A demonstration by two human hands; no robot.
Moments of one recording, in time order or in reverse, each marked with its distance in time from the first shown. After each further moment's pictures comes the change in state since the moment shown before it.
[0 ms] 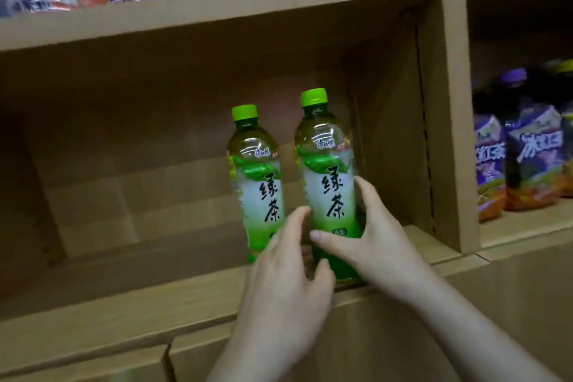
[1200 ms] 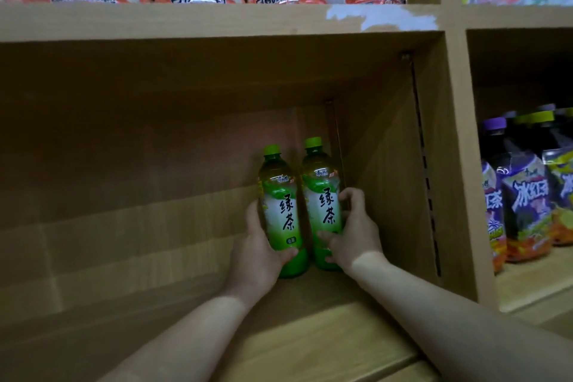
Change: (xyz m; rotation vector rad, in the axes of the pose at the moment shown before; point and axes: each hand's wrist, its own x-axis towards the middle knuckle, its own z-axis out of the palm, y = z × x) left_hand 0.152 -0.106 0.062 -0.206 -0.022 -0.053; right_hand 0.118 0.055 0.020 -0.030 0.282 0.181
